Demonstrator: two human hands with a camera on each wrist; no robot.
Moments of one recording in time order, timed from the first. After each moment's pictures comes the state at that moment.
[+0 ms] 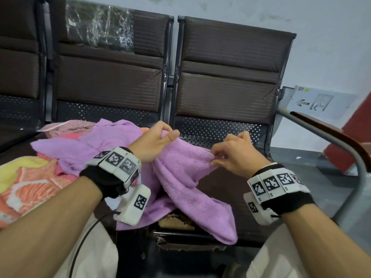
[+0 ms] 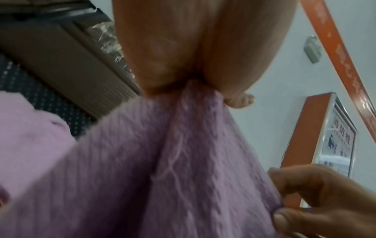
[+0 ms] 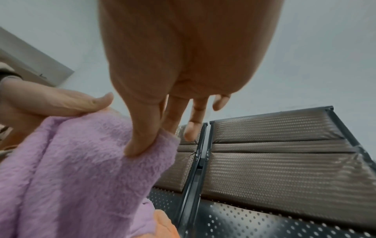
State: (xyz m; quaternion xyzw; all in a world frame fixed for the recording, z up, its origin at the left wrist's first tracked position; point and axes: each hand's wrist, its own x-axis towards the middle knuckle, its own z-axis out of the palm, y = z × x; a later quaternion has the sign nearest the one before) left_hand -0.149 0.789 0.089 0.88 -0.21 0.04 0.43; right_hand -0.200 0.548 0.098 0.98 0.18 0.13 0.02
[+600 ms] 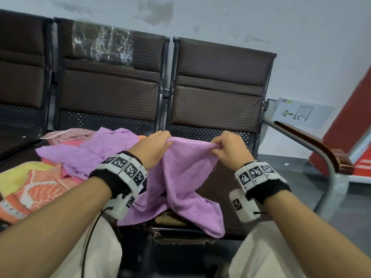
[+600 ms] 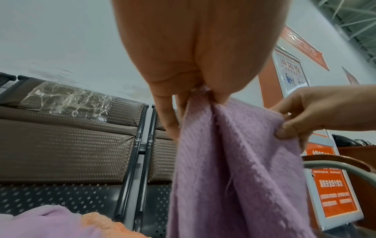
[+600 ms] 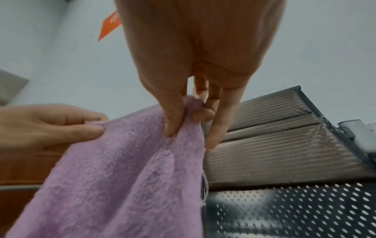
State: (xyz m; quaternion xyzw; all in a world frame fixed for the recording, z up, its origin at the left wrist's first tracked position) left_hand -0.169 0.789 0.098 0.92 -0.31 0.14 0.22; right_hand -0.212 0.550 0.117 0.97 0.07 0.20 -0.14
